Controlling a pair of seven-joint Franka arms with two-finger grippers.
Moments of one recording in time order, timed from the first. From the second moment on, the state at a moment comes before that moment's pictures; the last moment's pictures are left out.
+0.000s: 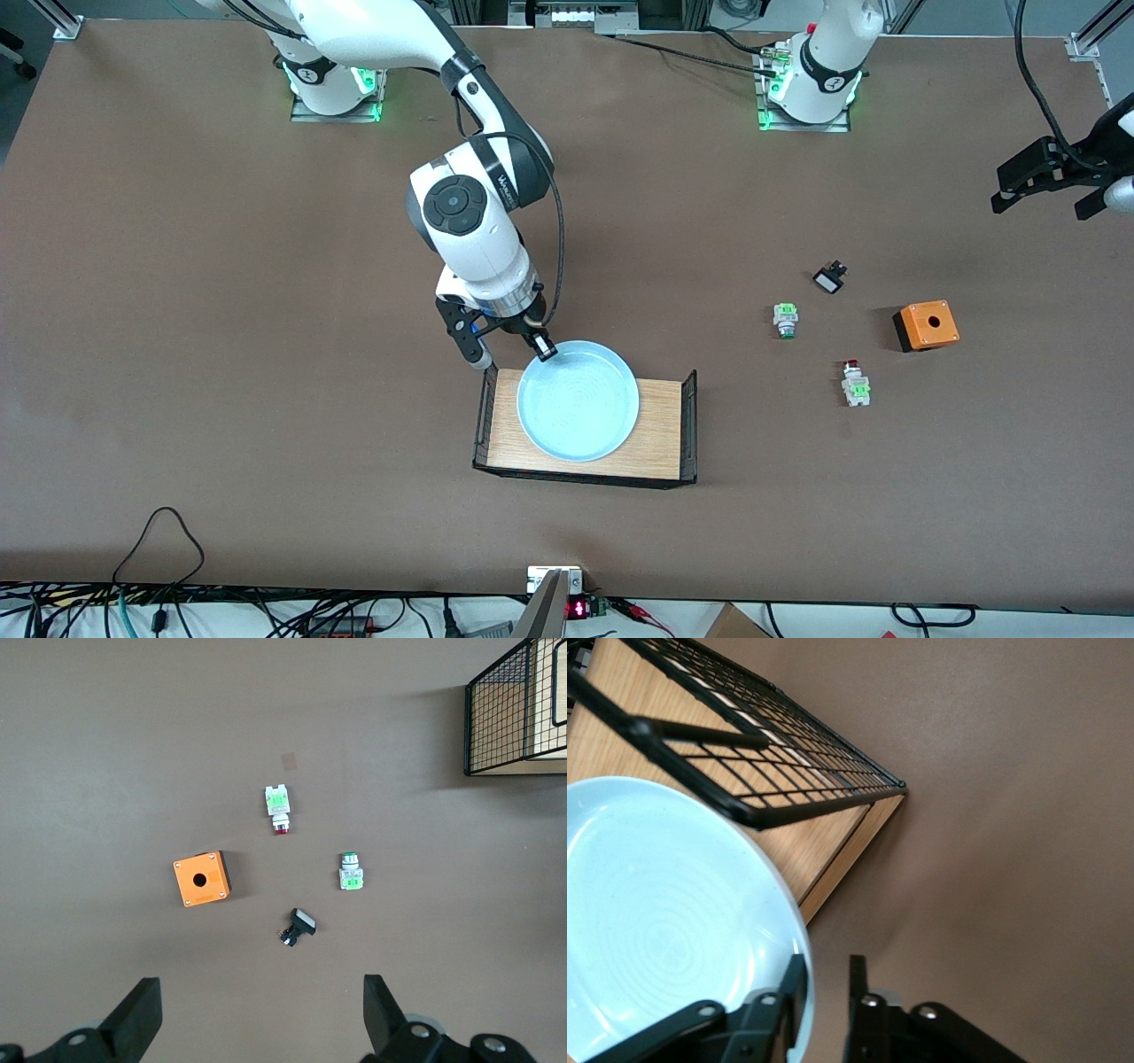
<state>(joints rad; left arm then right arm) -0.10 -0.05 0.13 -1.60 -0.01 1.58 0.10 0.80 0.70 -0.21 -1.35 0.25 2.31 1.52</state>
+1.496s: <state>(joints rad) 0.04 -0.05 -0.04 -1.60 -0.01 1.51 0.00 0.71 0.42 -0.24 -1.33 0.31 1.99 1.27</state>
